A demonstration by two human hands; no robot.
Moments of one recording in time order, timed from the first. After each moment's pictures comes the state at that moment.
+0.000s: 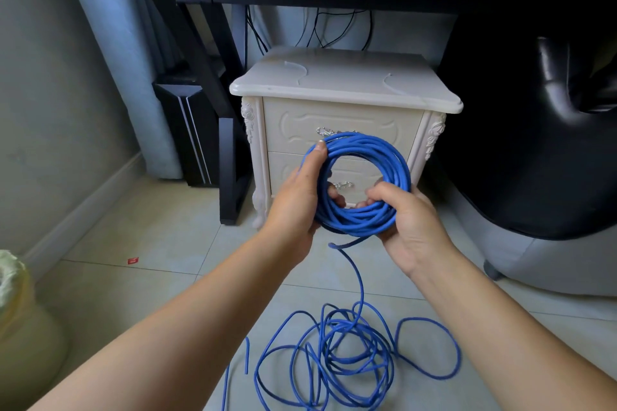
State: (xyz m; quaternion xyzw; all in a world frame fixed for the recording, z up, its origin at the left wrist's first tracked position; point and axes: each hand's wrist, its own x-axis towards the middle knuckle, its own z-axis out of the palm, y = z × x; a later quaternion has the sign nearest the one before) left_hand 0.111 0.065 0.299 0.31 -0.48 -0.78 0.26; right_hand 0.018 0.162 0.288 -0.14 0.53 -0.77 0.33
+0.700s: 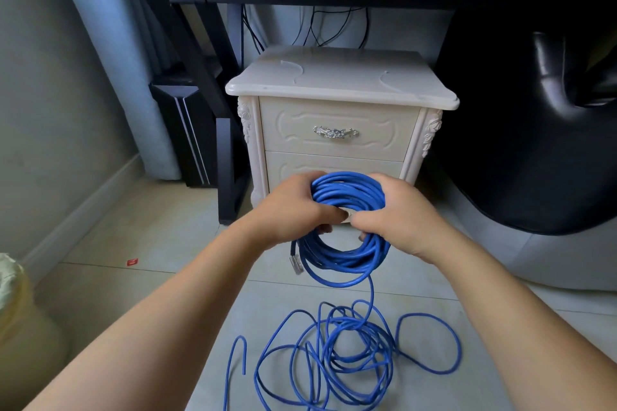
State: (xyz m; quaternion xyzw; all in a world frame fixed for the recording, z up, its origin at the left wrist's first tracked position) left_hand 0.125 0.047 0.303 0.21 -0.81 -0.53 0.12; right_hand 0.011 0.177 0.307 -0.42 0.78 -0.41 0.21
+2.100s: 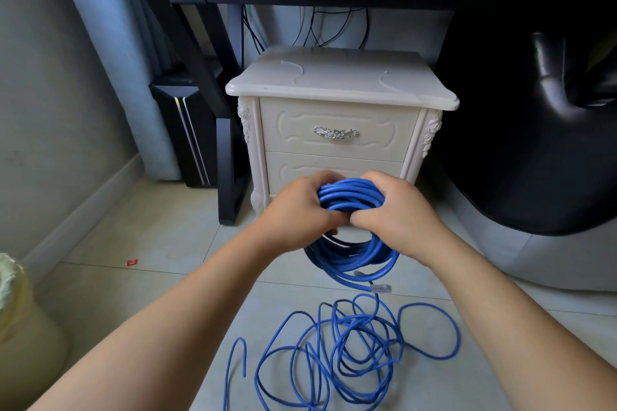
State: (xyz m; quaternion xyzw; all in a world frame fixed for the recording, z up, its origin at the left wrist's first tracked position) left_hand 0.125 0.060 0.302 0.22 -0.84 -0.47 0.17; right_hand 0.011 0.173 0.302 -0.43 0.79 -0.41 0.15
